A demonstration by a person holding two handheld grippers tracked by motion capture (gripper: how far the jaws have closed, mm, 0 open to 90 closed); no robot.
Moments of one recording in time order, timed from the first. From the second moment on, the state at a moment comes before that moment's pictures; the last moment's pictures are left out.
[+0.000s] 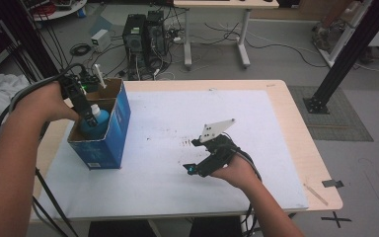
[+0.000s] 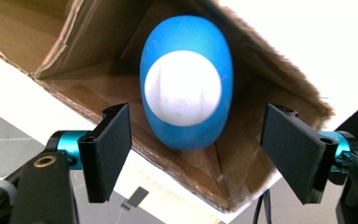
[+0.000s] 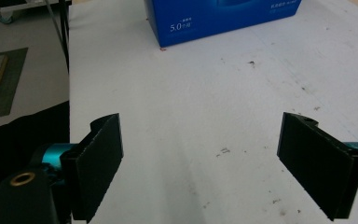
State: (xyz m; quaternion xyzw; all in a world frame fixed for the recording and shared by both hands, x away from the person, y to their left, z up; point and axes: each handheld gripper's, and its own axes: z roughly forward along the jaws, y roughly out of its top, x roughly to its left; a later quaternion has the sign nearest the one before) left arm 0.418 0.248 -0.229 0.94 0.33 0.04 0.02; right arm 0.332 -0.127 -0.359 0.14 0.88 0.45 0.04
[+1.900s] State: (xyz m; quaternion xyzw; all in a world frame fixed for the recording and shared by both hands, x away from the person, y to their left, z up) left arm 0.384 0.117 -0.235 0.99 0.12 0.02 0.03; right arm 0.369 -0.150 -0.291 0.13 0.96 0.26 0.03
